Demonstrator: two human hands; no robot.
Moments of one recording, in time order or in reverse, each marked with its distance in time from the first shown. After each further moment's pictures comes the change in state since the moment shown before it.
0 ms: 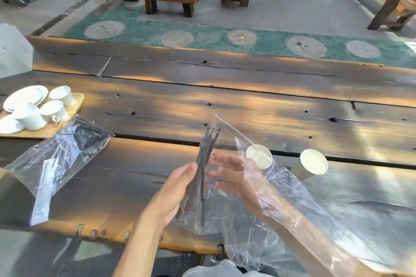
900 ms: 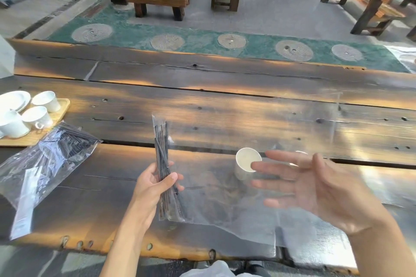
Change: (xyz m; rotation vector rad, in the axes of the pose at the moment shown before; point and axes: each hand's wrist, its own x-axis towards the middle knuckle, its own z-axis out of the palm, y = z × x) left_hand 0.010 -0.012 -0.027 -0.067 0.337 0.150; right_hand -0.103 -0.061 -0.104 0.239 -0.311 -0.133
